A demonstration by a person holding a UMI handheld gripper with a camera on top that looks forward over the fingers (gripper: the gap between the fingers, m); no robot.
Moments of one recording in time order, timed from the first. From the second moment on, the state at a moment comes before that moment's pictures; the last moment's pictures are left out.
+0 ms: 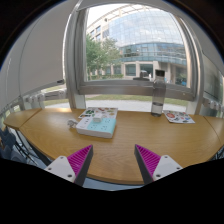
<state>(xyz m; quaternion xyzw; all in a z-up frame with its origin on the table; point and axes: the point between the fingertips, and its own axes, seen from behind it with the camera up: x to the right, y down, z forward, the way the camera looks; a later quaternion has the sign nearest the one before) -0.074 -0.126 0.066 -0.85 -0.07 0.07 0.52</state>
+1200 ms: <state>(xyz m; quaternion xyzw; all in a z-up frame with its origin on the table) -0.004 -0.001 0.285 -0.77 0.07 -0.07 0.63</state>
